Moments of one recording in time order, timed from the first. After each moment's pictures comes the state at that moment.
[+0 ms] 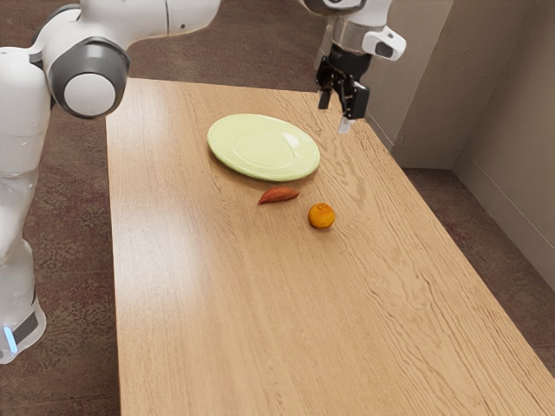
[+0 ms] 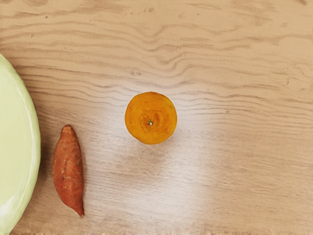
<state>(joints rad) -0.15 0.22 0.24 -1.15 -0.07 1.39 -0.05</state>
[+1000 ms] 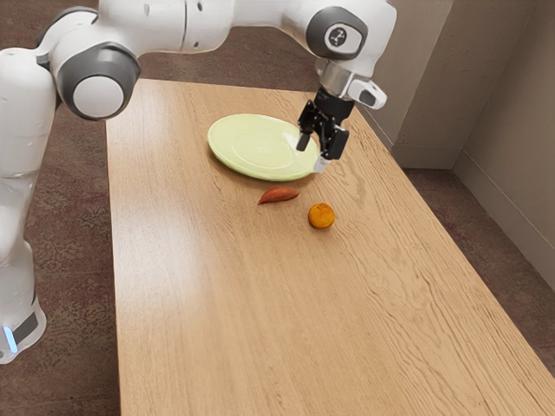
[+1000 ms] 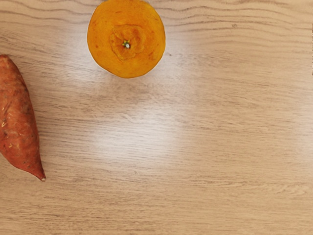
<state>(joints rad) -0.11 0.25 0.23 -1.32 -0.15 1.37 0.03</state>
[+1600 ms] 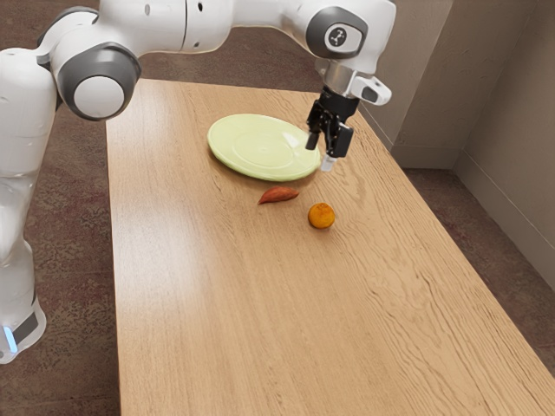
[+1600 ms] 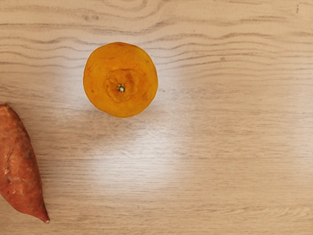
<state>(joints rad) -0.11 0.25 0.23 -1.32 -0.16 1.44 0.11</state>
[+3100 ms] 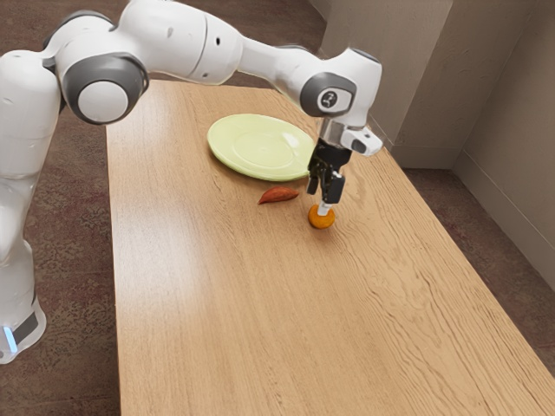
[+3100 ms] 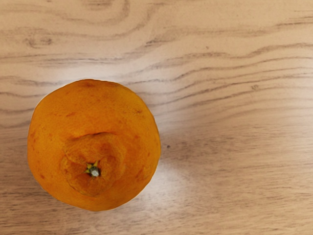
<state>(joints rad) -0.12 0.28 0.23 -1.59 -0.20 1.77 0.23</state>
